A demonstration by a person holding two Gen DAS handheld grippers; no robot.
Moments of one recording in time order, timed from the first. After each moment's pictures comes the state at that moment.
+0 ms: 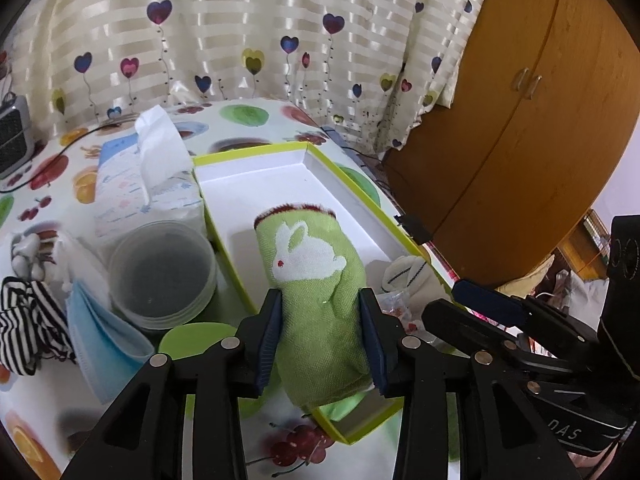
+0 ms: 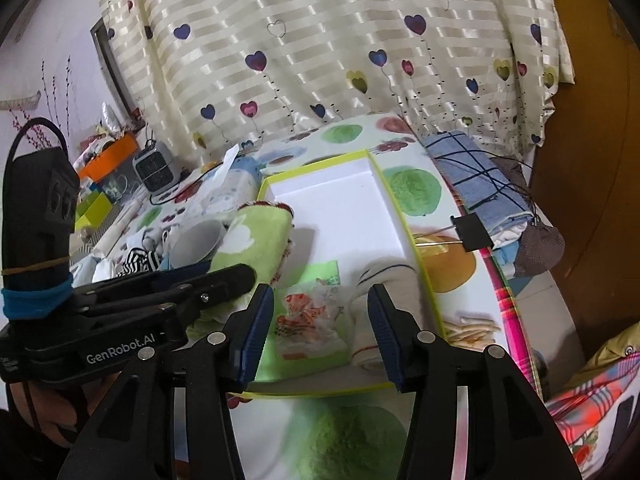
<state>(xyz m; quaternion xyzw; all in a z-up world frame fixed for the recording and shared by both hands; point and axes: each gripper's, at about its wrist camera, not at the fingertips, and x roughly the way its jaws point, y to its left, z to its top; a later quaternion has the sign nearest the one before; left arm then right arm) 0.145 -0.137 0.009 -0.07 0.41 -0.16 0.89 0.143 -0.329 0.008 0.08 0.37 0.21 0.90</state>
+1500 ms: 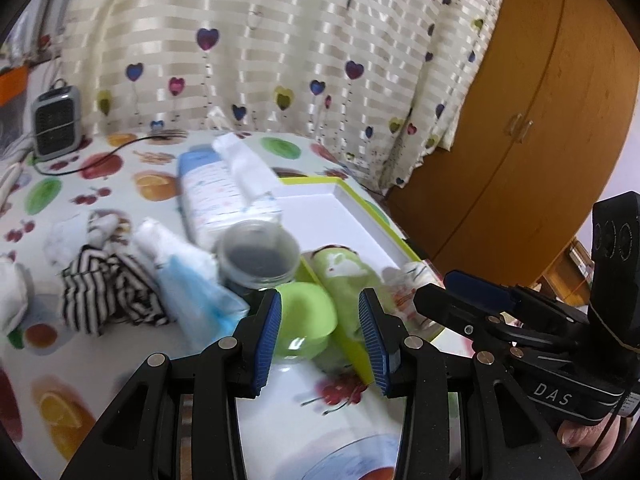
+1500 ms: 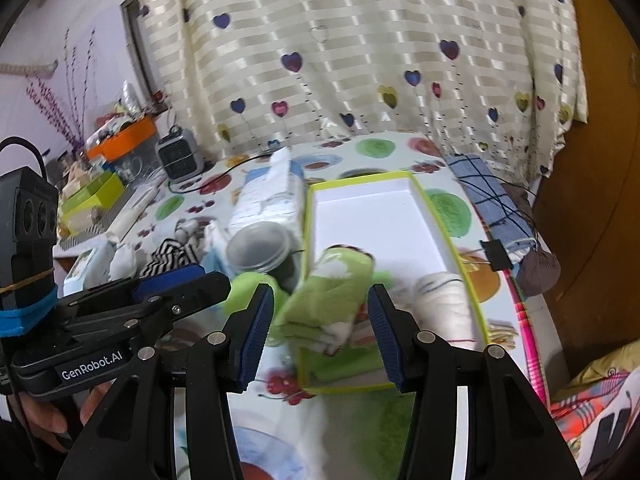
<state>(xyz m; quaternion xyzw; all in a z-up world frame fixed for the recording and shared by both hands) 0.073 -0.056 0.039 -0.11 0.35 -0.15 0.92 0.108 -0.265 0.045 0.02 0.36 0.22 0.91</state>
